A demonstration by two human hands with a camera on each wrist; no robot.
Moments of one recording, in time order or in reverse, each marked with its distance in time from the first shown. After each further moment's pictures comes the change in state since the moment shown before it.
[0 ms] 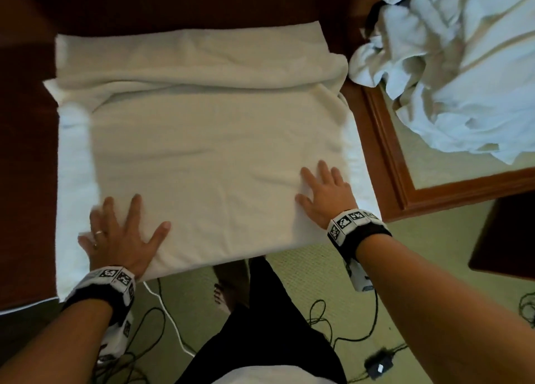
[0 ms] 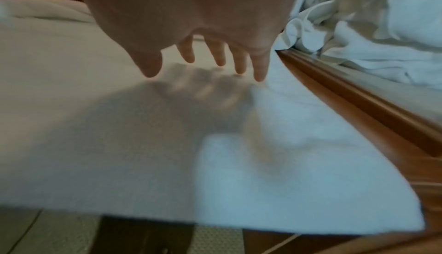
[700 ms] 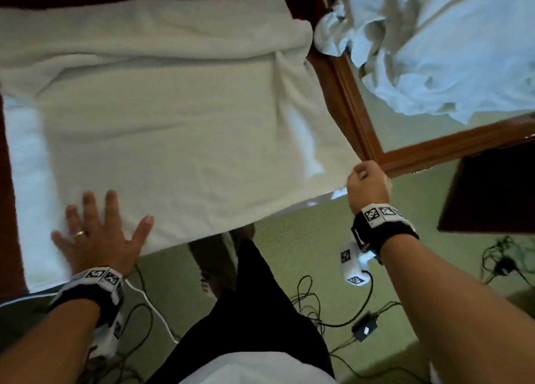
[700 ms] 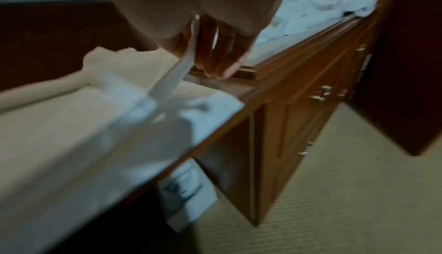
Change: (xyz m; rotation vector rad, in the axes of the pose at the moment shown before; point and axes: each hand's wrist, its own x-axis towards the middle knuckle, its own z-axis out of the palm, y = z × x) left_hand -0.022 -0.004 0.031 -0.003 0.063 0.040; right_hand -0.063 0.076 0.012 0.591 0.574 0.563
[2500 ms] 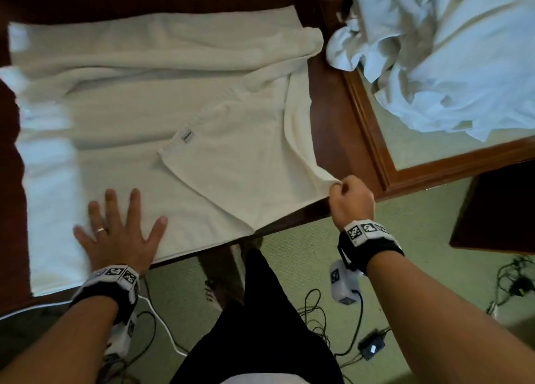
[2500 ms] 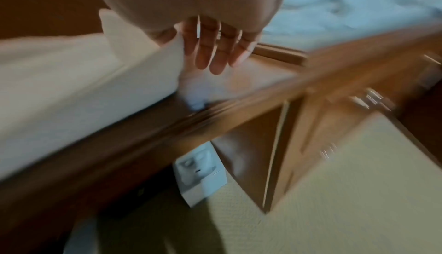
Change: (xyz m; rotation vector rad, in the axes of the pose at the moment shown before) left_hand 0.019 0.023 0.002 -0.006 0.077 0.058; right_hand -0.011 -0.029 0.032 -0.055 -0.114 -0.127
